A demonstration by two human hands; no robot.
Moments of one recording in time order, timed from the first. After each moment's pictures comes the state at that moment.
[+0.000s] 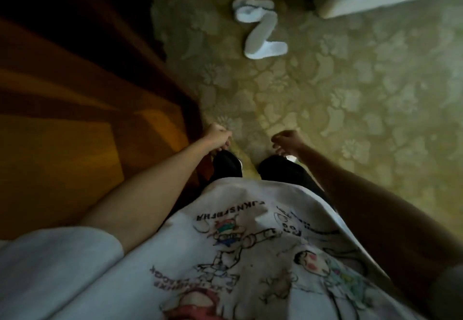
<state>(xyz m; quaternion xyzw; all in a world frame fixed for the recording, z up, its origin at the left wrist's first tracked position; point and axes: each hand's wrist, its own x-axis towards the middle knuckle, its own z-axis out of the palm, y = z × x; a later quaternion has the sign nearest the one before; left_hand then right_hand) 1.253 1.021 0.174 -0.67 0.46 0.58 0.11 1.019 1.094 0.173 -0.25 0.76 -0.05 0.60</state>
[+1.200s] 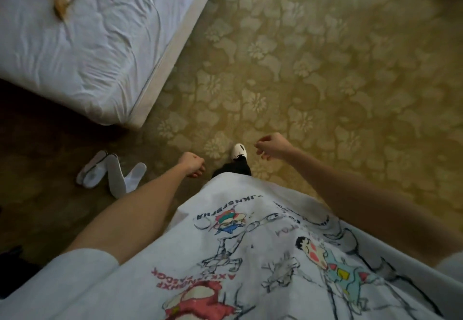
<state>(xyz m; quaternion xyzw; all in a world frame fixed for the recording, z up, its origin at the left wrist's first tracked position) 0.568 0.995 0.154 -0.46 0.69 0.44 0.34 0.422 1.229 0.207 0.01 0.82 -0.30 0.48</state>
